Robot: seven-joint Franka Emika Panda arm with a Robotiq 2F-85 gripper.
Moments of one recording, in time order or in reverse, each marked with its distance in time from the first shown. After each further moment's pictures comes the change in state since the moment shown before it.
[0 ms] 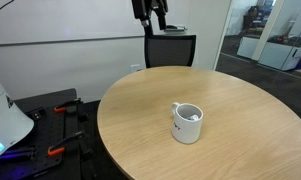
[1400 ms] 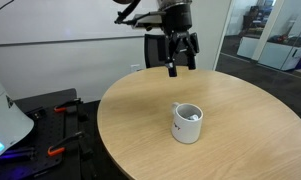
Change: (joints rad) arm 0.001 0.356 -0.100 0.145 -0.370 0.094 0.510
